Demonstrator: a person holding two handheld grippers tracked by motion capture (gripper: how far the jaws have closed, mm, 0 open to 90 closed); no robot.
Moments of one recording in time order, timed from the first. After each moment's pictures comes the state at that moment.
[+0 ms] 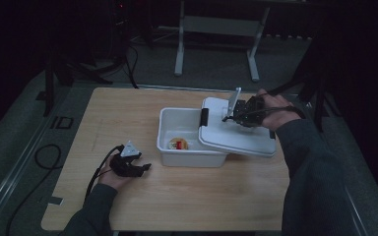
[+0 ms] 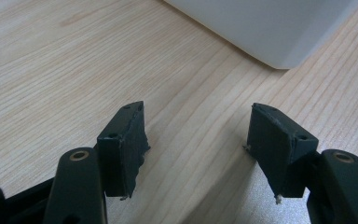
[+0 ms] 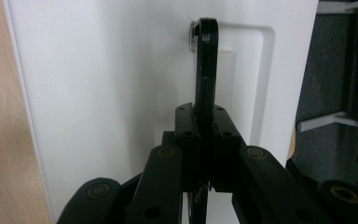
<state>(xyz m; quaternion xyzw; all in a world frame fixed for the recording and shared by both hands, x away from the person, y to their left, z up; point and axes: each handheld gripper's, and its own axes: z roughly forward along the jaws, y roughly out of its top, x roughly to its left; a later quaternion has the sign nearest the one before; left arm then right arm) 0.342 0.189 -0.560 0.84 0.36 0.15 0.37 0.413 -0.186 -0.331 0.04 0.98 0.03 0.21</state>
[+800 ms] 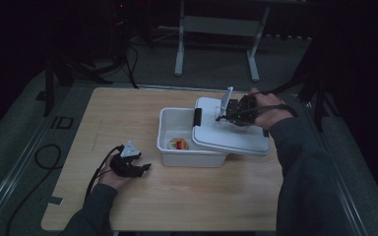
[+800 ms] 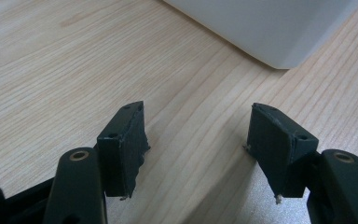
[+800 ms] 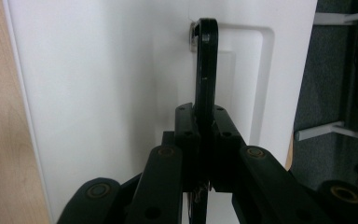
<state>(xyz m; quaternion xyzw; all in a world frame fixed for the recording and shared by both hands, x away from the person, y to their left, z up) 0.341 0.189 -0.561 0.84 0.36 0.15 0.37 0.416 -0.168 -0.332 0.02 0.98 0.04 0.21</state>
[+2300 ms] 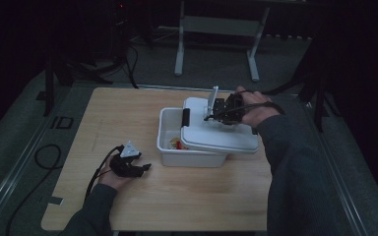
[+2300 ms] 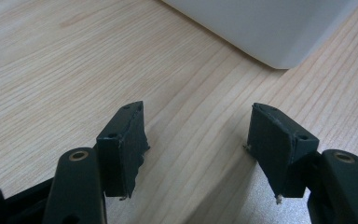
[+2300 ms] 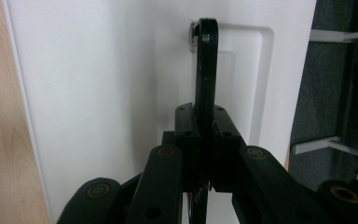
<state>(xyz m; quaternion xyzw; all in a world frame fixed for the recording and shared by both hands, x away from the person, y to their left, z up) 0.341 0.189 -0.561 0.84 0.36 0.15 0.37 0.417 -0.134 -0.333 0.00 0.98 0.04 0.21</state>
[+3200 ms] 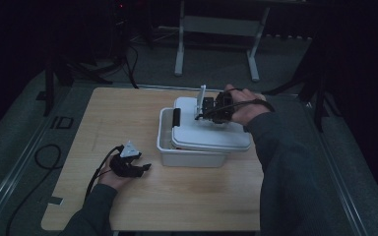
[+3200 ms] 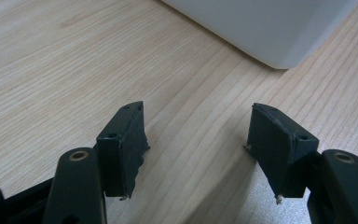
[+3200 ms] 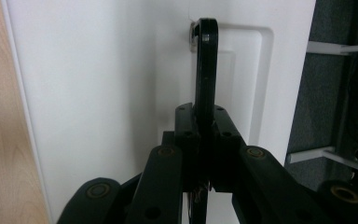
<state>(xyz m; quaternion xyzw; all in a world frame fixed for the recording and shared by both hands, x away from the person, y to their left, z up) 0.341 0.190 -0.561 0.84 0.36 0.15 0.37 0.417 -0.107 -0.330 -0.02 0.98 0.04 0.21</state>
